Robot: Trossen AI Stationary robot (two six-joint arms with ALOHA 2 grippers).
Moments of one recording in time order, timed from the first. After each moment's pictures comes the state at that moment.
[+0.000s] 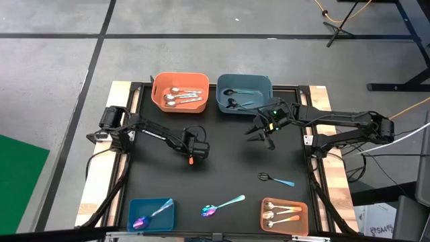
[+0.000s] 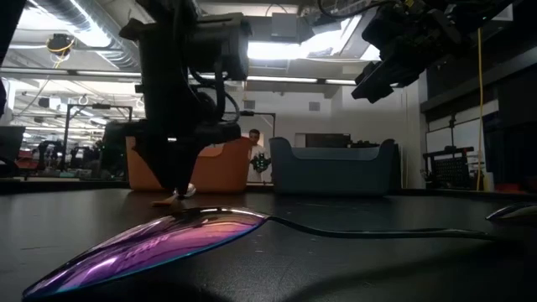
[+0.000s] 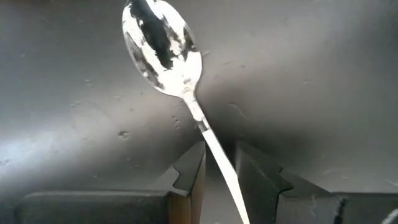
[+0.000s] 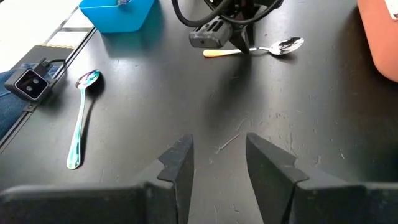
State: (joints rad) left arm -0.10 1.83 1.10 -0.78 -0.33 -1.33; right arm -0.29 1.15 0.72 -0.24 -0.53 -0.22
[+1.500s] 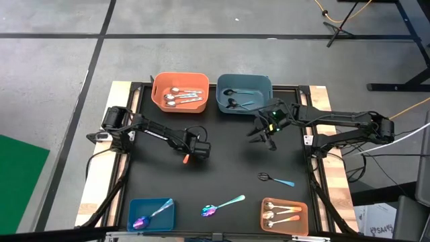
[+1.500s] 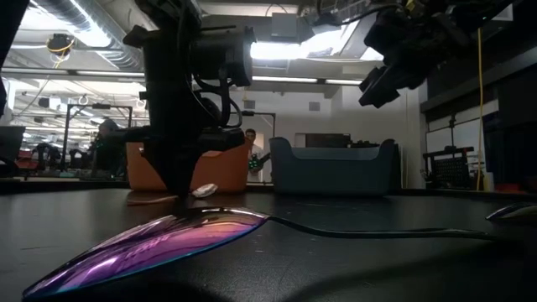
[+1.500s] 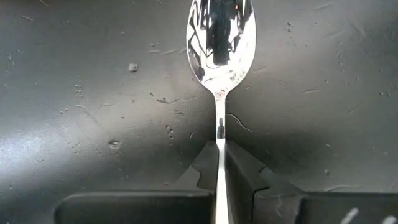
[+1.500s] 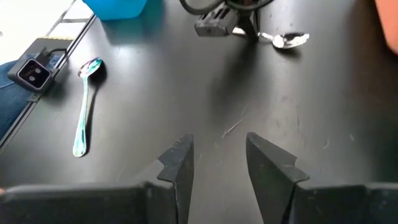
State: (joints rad) left arm -0.09 1.87 1.11 -0.75 -0.33 -1.33; right arm -0.29 1.15 0.72 -0.30 -0.53 -0.22
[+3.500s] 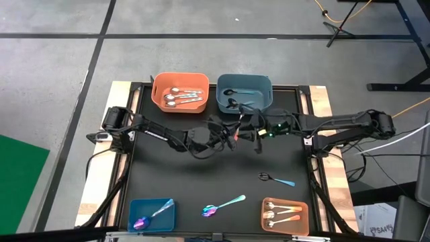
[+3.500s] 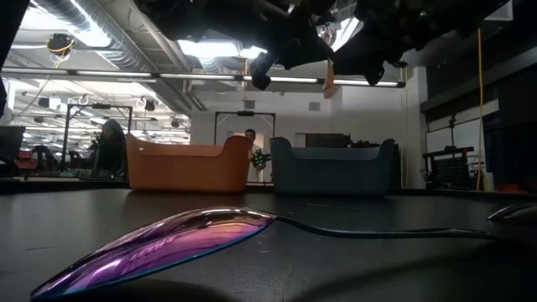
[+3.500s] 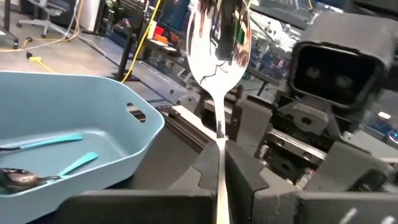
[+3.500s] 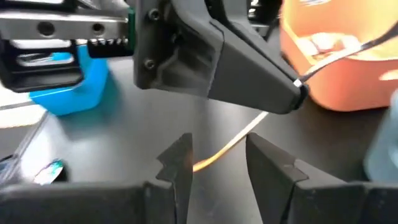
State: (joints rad) left arm -0.10 1.87 1.10 0.75 -0.69 -0.44; right arm -0.07 1.15 0.72 0.01 -0.12 0.13
